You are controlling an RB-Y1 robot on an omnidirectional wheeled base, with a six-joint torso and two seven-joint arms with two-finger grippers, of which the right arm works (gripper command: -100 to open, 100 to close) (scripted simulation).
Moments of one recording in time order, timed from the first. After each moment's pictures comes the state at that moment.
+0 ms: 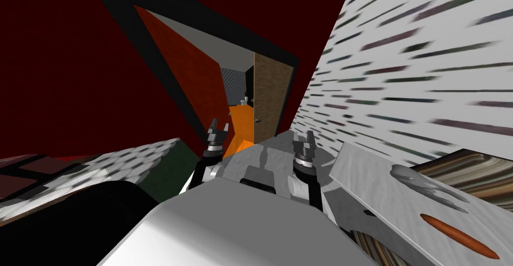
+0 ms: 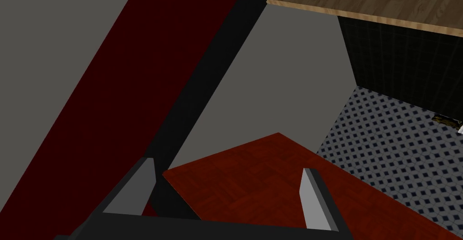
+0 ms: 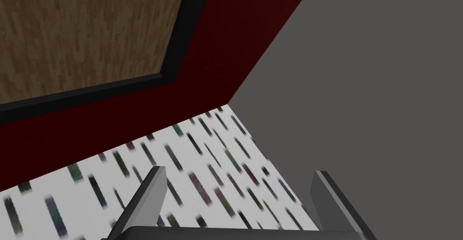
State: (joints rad) arm 0.38 -0.04 0.14 -2.12 -0.01 -0.61 -0.04
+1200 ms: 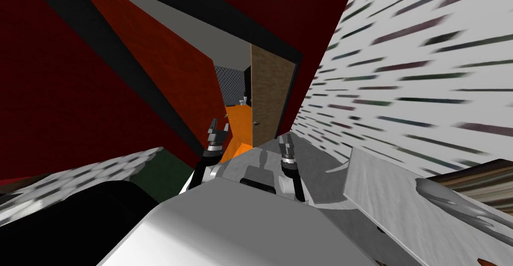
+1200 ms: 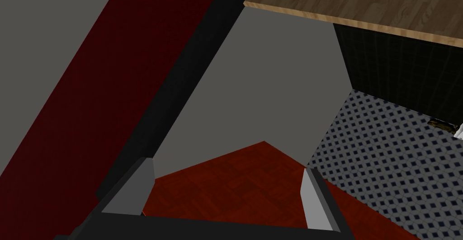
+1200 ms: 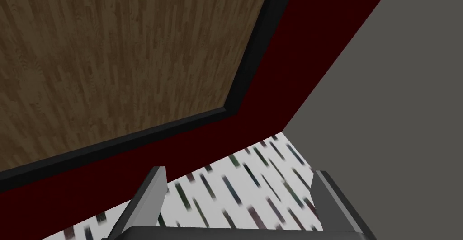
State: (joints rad) arm 0.29 -0.07 0.27 -1.86 0.00 -0.64 -0.05
